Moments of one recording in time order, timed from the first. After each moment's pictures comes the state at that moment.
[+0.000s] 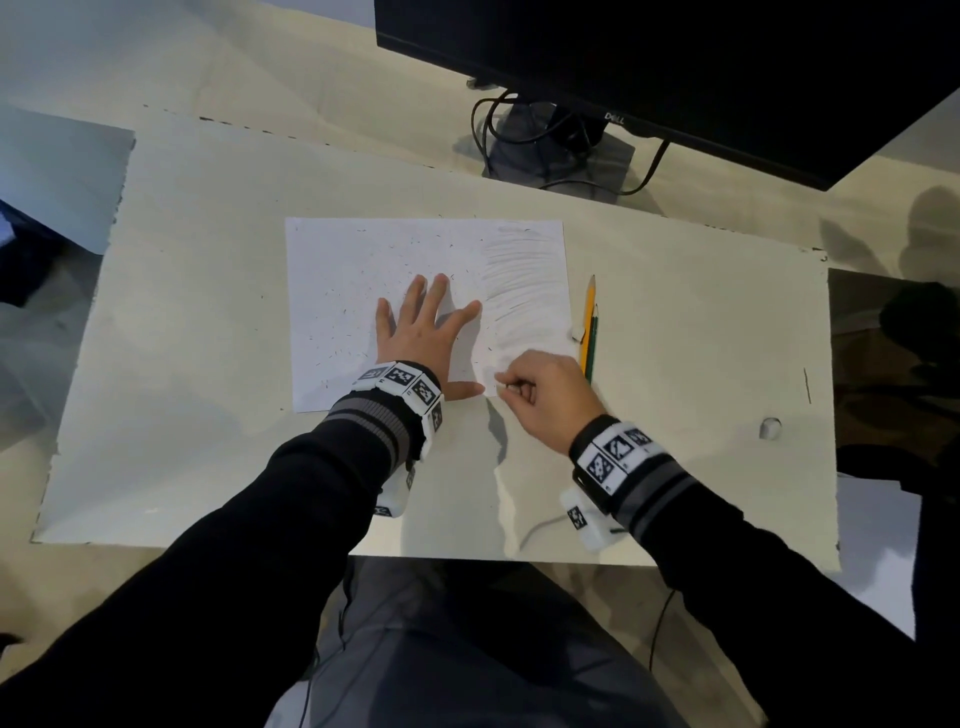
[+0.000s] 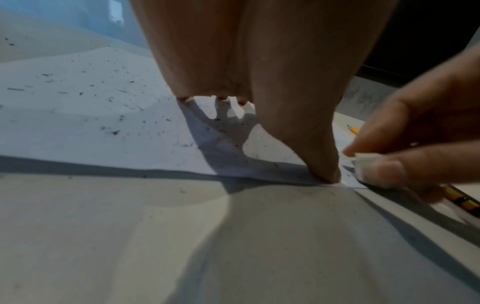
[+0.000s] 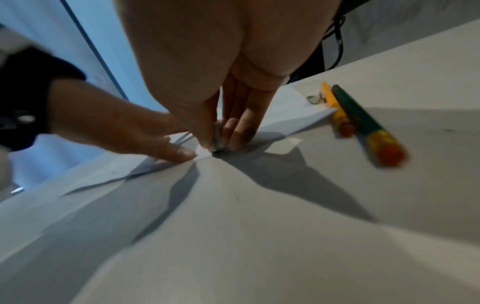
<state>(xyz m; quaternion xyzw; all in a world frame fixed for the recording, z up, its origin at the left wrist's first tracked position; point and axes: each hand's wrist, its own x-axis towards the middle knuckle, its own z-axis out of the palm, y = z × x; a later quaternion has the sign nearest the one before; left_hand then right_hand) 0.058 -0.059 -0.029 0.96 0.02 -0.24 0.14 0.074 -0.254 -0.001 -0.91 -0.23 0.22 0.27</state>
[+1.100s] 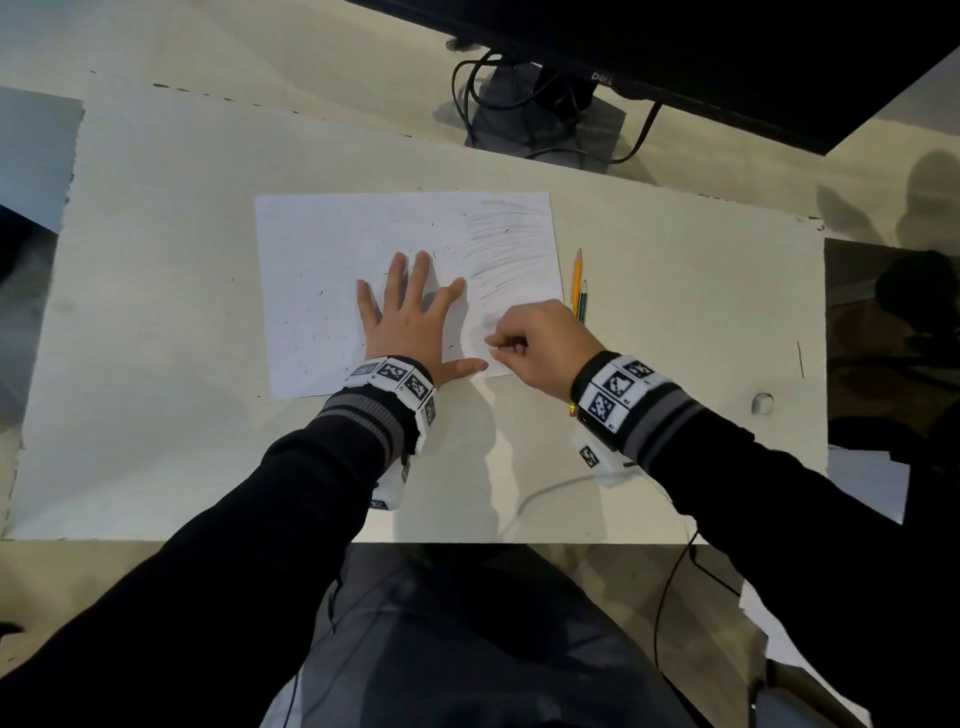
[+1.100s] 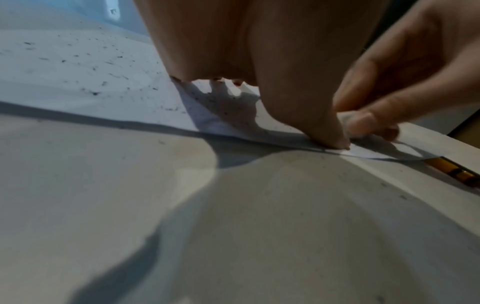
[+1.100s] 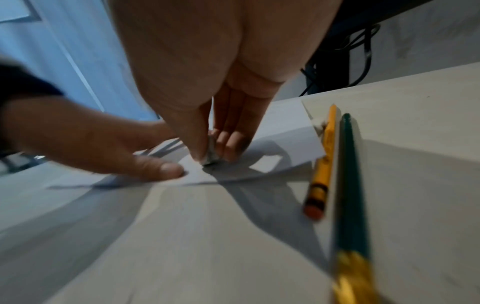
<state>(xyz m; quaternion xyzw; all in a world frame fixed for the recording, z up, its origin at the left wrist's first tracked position) 0.054 -0.074 -0.037 0.97 0.05 -0.20 0.13 0.115 -0.251 0.007 -0.90 -0.30 0.26 0.20</state>
